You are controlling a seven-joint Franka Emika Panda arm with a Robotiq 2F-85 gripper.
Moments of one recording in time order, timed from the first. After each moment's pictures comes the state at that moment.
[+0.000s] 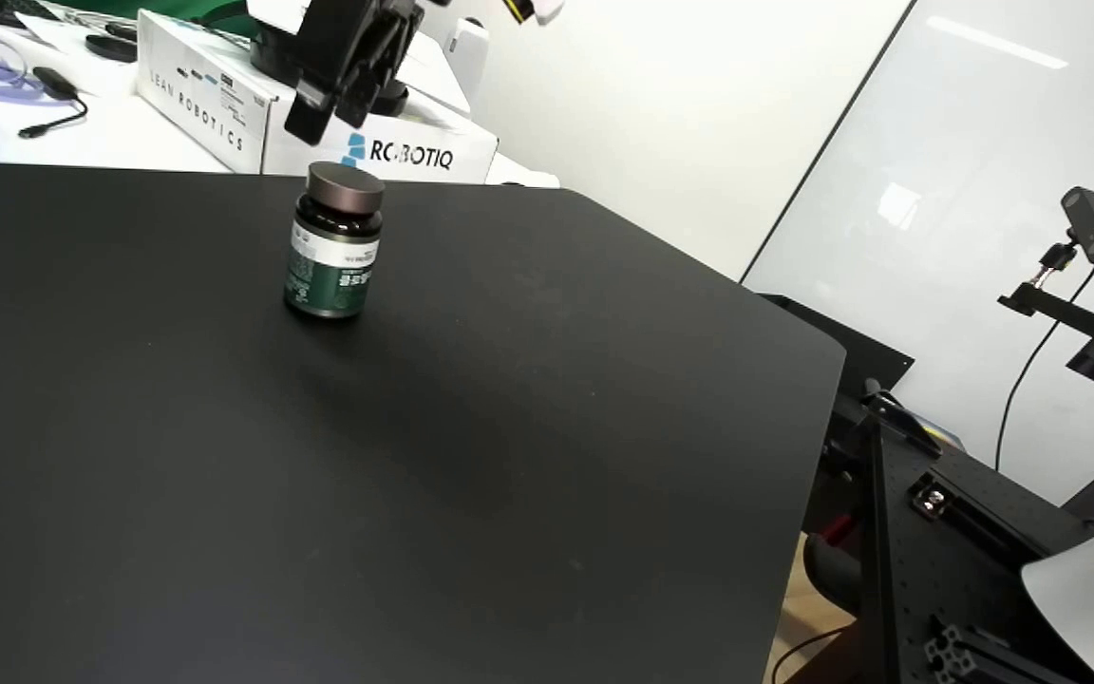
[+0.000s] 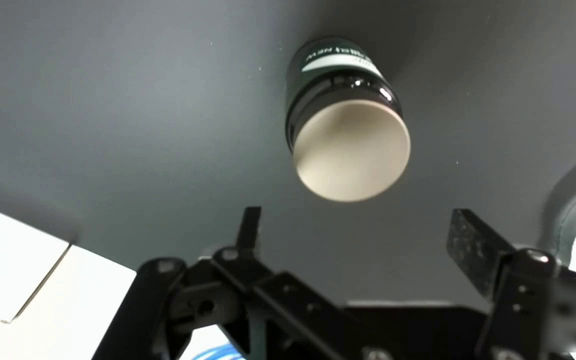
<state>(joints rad) 0.12 0.56 0.19 -1.75 -0.05 2.55 -0.27</state>
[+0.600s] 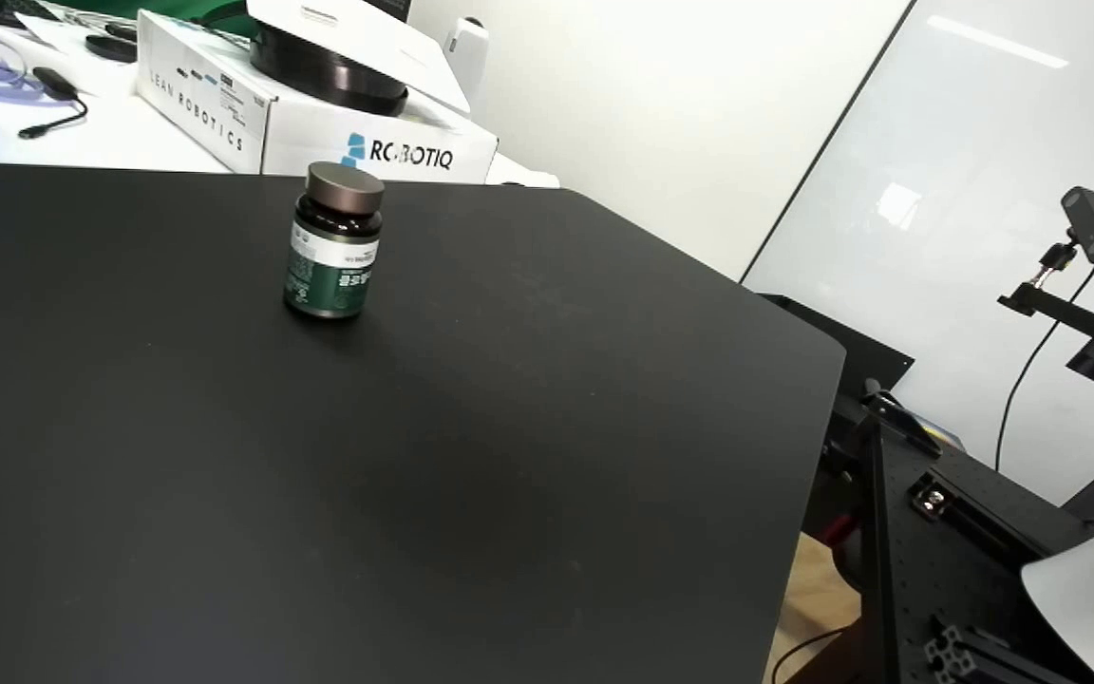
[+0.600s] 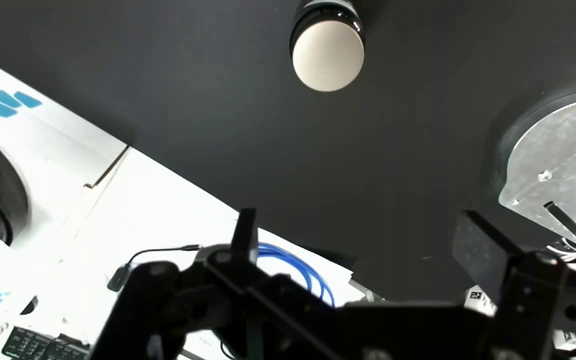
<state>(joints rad) 0.13 0.34 0.20 -1.76 -0.05 2.41 -0.27</state>
